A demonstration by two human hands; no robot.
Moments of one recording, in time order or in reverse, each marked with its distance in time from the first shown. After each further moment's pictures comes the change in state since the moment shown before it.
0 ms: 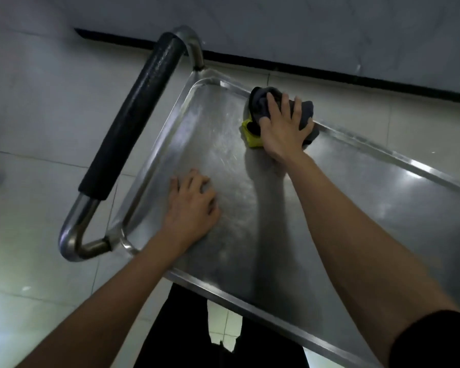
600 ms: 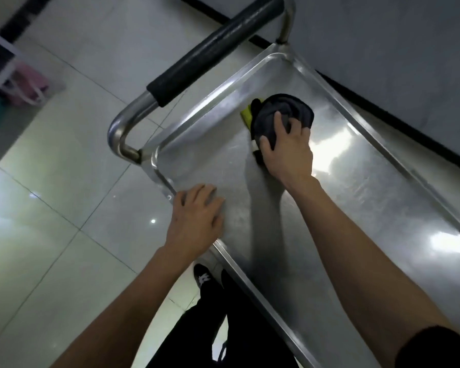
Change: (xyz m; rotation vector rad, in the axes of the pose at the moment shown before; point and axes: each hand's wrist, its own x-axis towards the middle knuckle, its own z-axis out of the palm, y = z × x) left_hand -0.142 0.062 0.047 -0.038 0.183 -0.375; right_hand -0.101 -0.020 0.042 -0.198 0.025 -0.466
